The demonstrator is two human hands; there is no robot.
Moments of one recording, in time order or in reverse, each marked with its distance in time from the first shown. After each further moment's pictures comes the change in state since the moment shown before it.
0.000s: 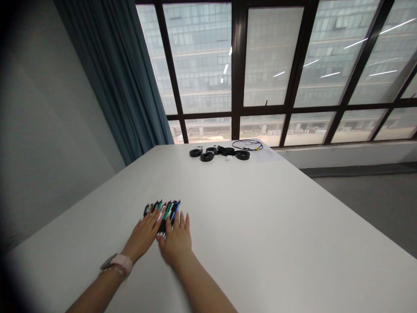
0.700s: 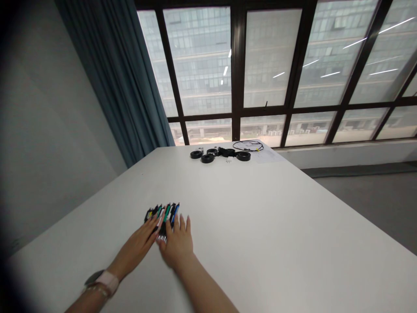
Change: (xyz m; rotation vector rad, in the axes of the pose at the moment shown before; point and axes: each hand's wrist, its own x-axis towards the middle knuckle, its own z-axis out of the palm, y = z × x) left_hand -0.018 -0.022 0.005 -0.342 0.146 0.101; right_hand -0.001 -0.001 -0.003 0.006 -0.006 -0.026
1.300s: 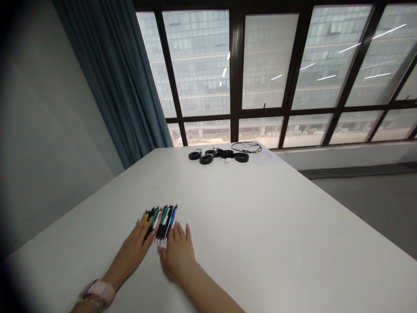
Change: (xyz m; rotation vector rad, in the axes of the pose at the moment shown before) left_hand -0.006 0.000 0.012 0.146 0.142 0.022; right_hand -0.019 -0.002 -0.020 0.048 -0.110 0.014
